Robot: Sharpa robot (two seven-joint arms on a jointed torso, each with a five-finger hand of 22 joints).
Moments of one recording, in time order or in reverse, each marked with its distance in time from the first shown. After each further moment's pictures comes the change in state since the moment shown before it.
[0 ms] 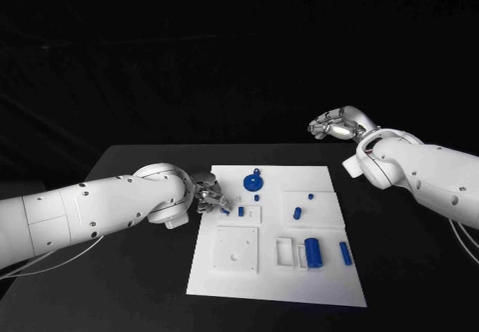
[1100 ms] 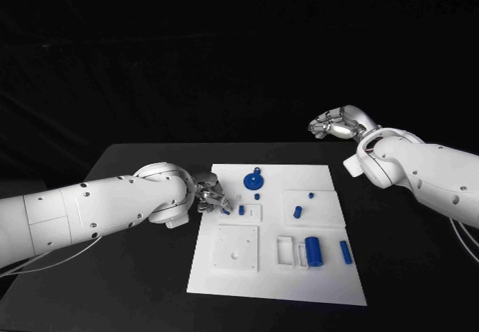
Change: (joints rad) left arm 0.001 -0.002 -0.004 0.015 -0.041 0.010 -0.006; left_hand -0.007 -0.007 0.000 -0.003 0.008 0.009 -0.005 0.019 0.002 0.005 -0.002 0.010 0.005 0.007 -0.010 0.012 0.004 0.000 0.000 0.000 0.004 0.003; right arm -0.001 0.000 0.000 0.000 0.000 0.005 0.000; right_hand 0.000 0.000 0.000 0.000 0.000 0.000 0.000 0.000 0.000 0.000 0.000 -0.004 0.000 0.000 0.000 0.000 -0.001 0.000 0.000 0.000 0.000 0.000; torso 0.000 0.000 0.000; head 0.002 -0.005
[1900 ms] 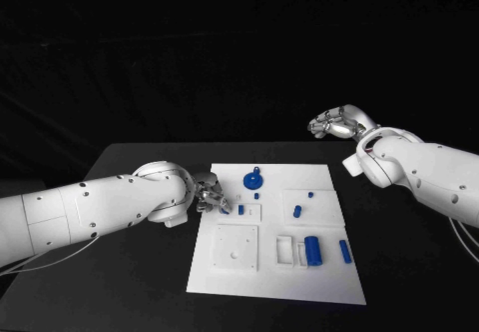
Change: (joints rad) left arm 0.002 0.001 0.002 -0.002 -0.016 0.021 -0.001; left_hand 0.000 0.000 0.005 -0.008 0.005 0.003 -0.003 0.004 0.001 -0.003 -0.003 0.005 0.002 0.004 0.000 0.000 0.002 0.000 0.000 0.000 0.000 0.002; right arm 0.000 -0.001 0.000 0.000 0.000 0.001 0.000; right_hand 0.000 0.000 0.000 0.000 0.004 -0.004 0.004 0.000 -0.001 0.000 0.000 0.000 0.000 -0.003 0.003 0.000 -0.001 0.000 0.000 0.000 0.000 0.001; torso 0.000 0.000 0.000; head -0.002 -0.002
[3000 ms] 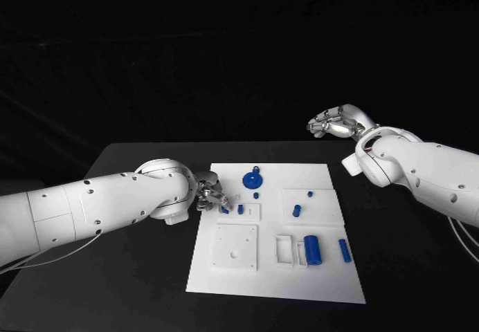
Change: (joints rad) left arm 0.004 0.025 0.002 -0.024 -0.014 0.033 -0.022; left_hand -0.041 0.011 -0.005 0.031 -0.056 0.023 -0.010 0.019 -0.004 -0.003 -0.003 0.014 0.004 0.001 -0.008 0.012 0.003 0.000 0.000 0.000 0.000 0.005; right arm -0.001 0.000 0.000 0.001 0.000 0.000 0.000; right_hand 0.000 0.000 0.000 0.000 0.016 0.000 0.000 0.000 -0.001 0.000 0.000 0.000 0.000 0.000 0.000 0.005 -0.002 0.000 -0.007 0.000 0.000 0.001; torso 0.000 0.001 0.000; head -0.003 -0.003
